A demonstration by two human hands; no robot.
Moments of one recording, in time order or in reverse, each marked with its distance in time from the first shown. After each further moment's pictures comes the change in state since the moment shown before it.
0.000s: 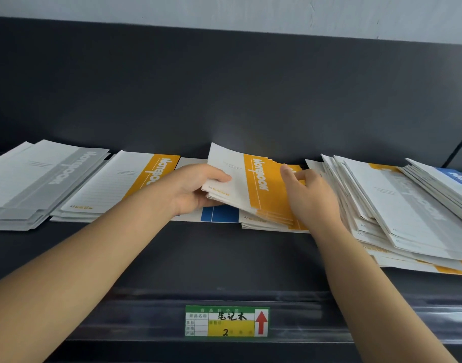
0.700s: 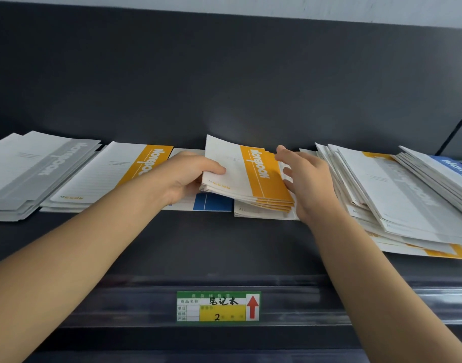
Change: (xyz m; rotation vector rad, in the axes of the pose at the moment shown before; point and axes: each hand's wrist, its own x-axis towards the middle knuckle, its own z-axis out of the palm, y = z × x) left_hand -0.001 -0.002 0.002 0.225 0.072 0.092; right_hand -0.001 -0.006 -0.004 0.639 -0.089 0.131
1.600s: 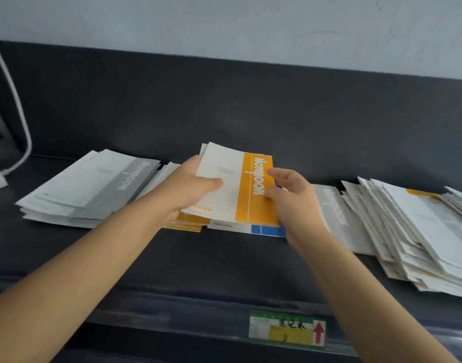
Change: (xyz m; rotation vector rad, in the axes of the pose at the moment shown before) left_hand -0.047 0.005 -0.096 0.269 0.207 0.203; right_hand -0.039 -0.017 0.100 -0.050 -0.117 -0.094
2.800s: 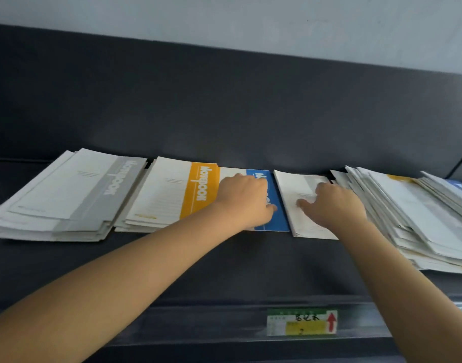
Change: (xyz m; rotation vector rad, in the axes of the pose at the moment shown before) left_hand 0.022 0.005 0.080 1.133 -0.052 0.569; right_hand 0.029 0.018 -0.063 -1.400 0.111 0.039
